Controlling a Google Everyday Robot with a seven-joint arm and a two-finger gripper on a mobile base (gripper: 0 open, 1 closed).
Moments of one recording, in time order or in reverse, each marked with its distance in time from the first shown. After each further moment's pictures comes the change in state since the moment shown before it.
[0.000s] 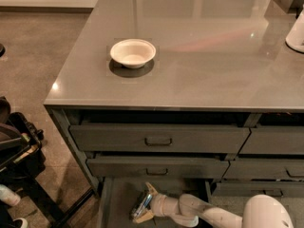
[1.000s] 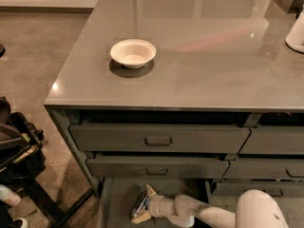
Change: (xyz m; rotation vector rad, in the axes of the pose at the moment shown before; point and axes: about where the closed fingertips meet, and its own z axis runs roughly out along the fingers) arm 0.024 -0.004 0.018 0.041 0.102 0.057
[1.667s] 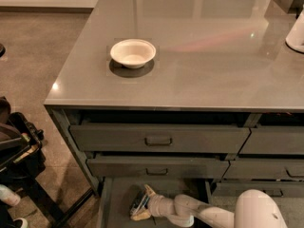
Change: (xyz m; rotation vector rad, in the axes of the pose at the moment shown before) arm 0.001 0.001 0.003 -0.003 0.000 0.009
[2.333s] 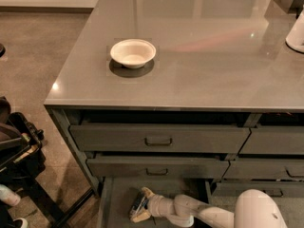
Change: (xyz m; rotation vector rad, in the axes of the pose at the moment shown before) arm 0.000 0.000 0.000 0.000 0.000 0.000
